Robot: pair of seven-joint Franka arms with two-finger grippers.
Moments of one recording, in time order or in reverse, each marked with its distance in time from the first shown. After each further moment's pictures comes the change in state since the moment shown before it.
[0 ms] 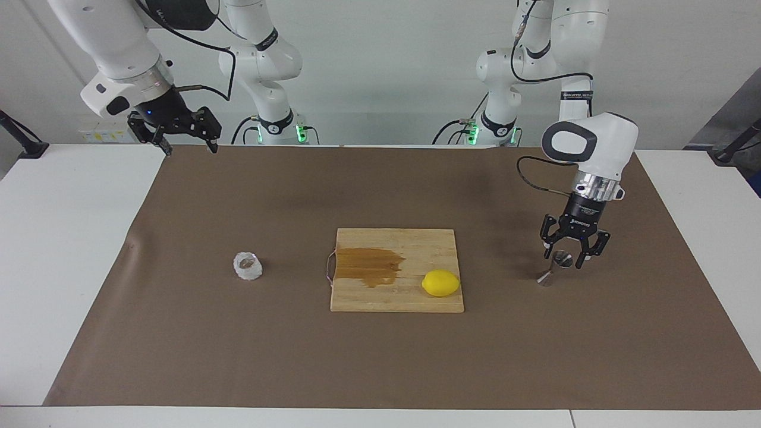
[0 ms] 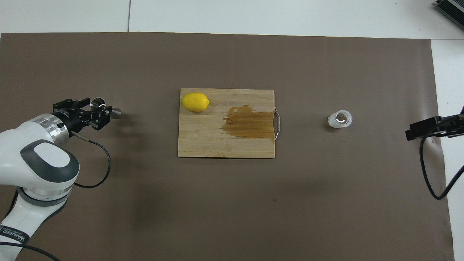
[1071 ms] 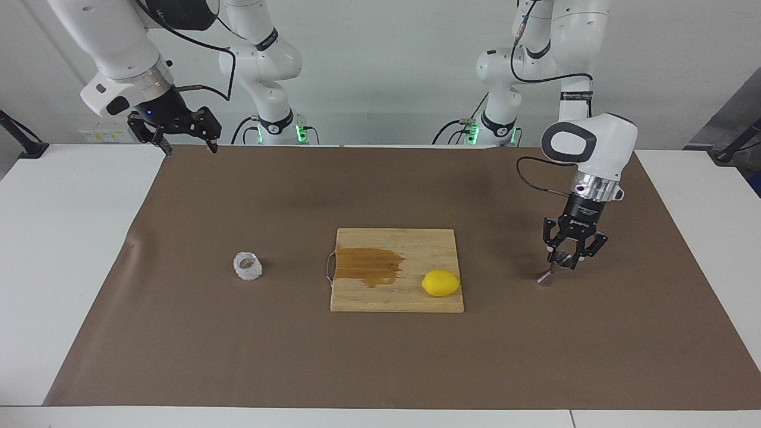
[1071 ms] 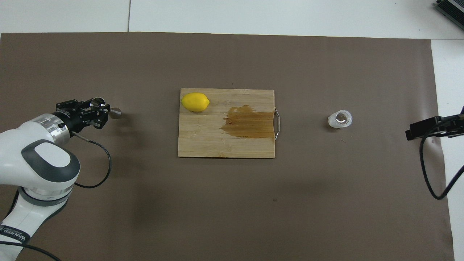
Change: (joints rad) left arm 0.000 0.003 -0.001 0.000 -0.001 0.001 0.006; right arm 0.000 0.000 0.000 0.000 0.000 0.000 0.000
